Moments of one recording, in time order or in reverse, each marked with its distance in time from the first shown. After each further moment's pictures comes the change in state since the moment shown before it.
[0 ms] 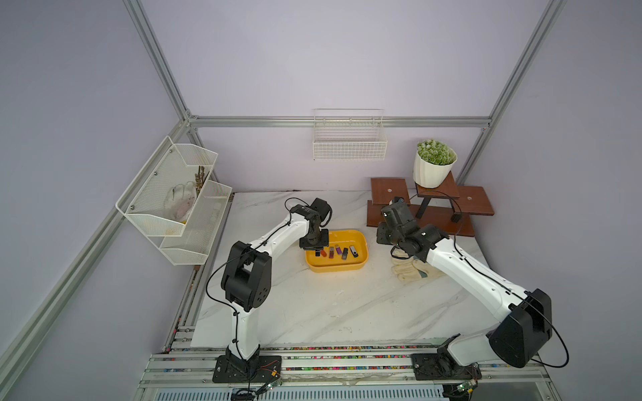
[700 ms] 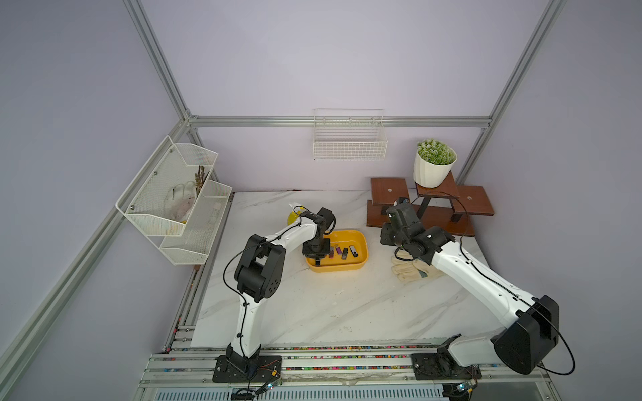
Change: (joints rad) left arm -0.013 0.130 0.000 0.002 -0.026 0.000; right arm -0.012 -0.042 -0.027 -0.006 -0.001 0.001
